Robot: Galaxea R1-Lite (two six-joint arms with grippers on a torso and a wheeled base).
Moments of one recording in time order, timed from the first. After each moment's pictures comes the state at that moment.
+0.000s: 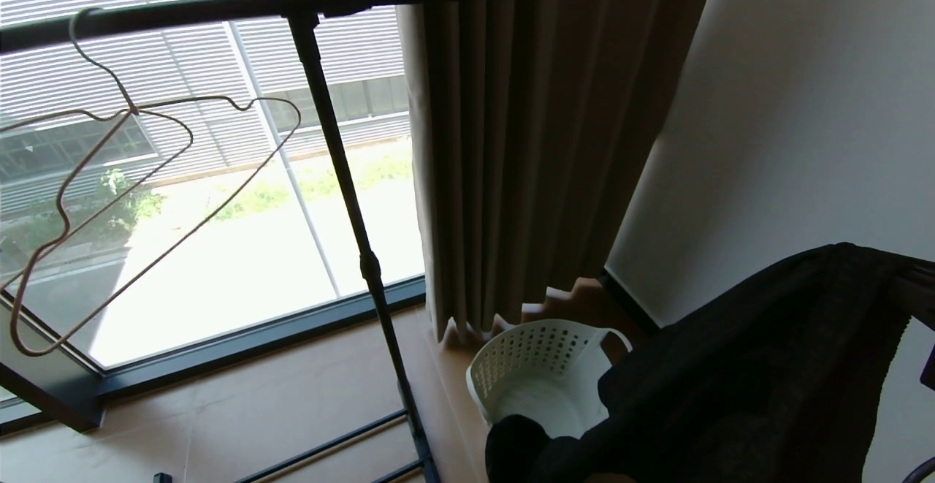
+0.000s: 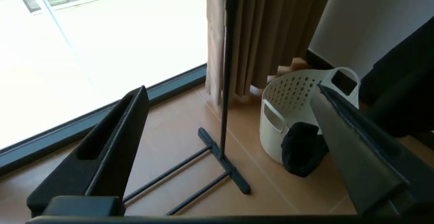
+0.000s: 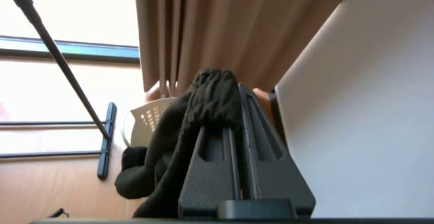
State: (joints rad) left arm 0.00 0.01 0.00 0.00 -0.19 0.04; right arm 0.42 0.97 -0.59 -0.21 -0.19 -0.18
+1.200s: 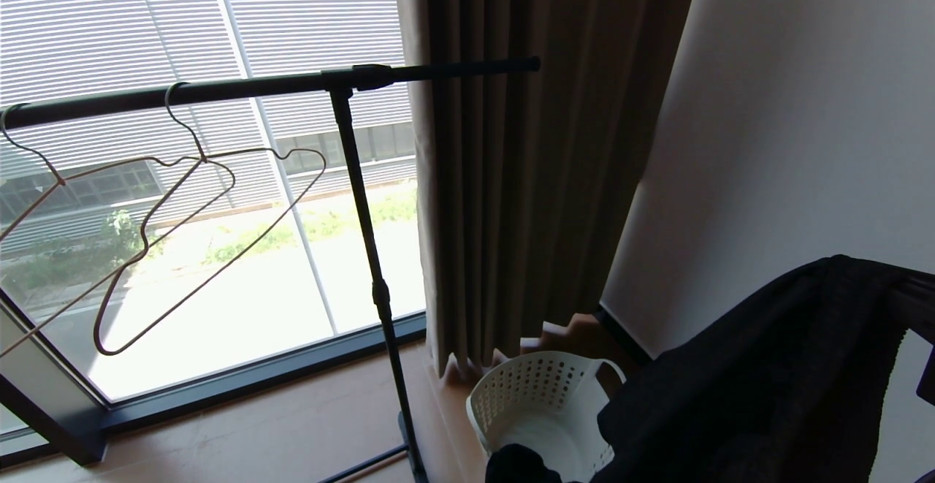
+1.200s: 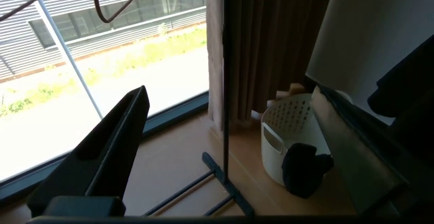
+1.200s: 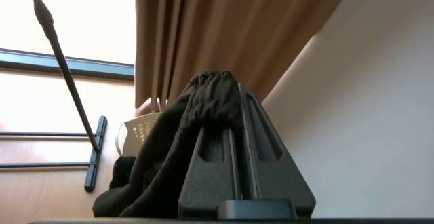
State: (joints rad) left arm 0.00 0.01 0.00 0.00 -0.20 0.05; right arm 0.42 0.97 -0.56 -0.21 -0.19 -0.20
